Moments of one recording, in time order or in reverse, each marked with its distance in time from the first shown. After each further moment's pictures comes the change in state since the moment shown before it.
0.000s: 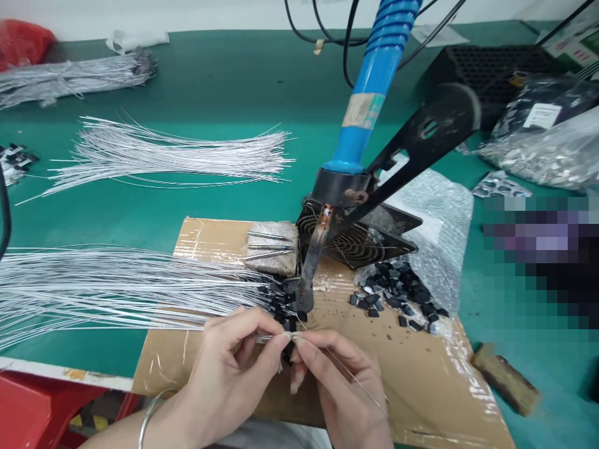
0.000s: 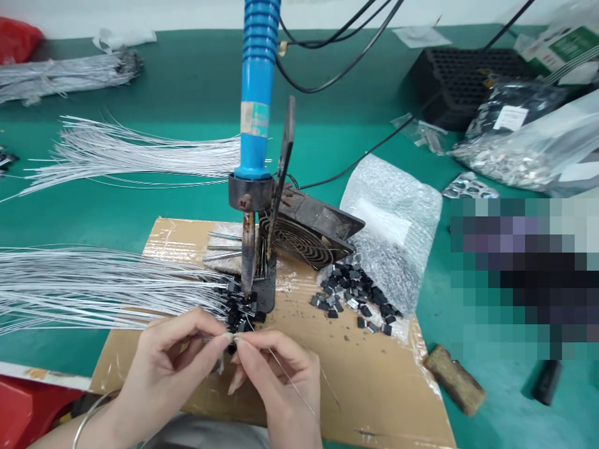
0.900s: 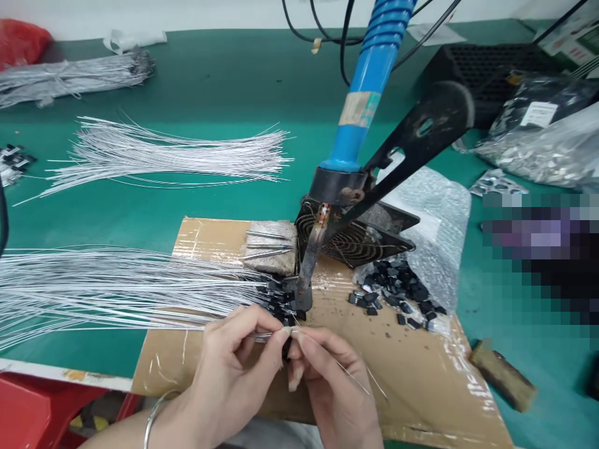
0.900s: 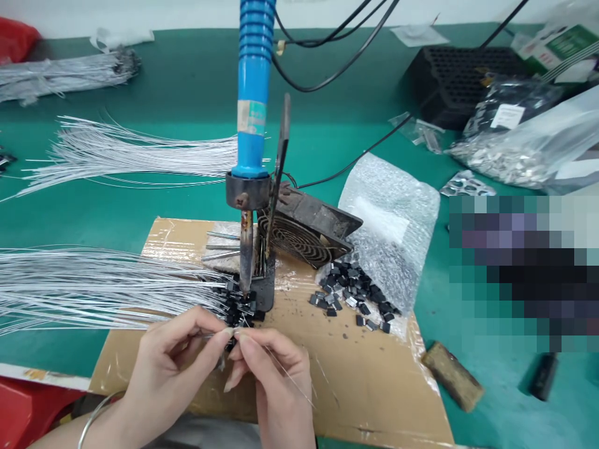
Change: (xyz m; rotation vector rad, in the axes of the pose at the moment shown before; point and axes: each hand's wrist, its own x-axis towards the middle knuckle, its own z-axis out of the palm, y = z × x) left_hand -0.005 -0.006 0.004 0.089 0.039 0.014; right_hand 0.008 0.020 -0.014 0.203 -0.203 0.037
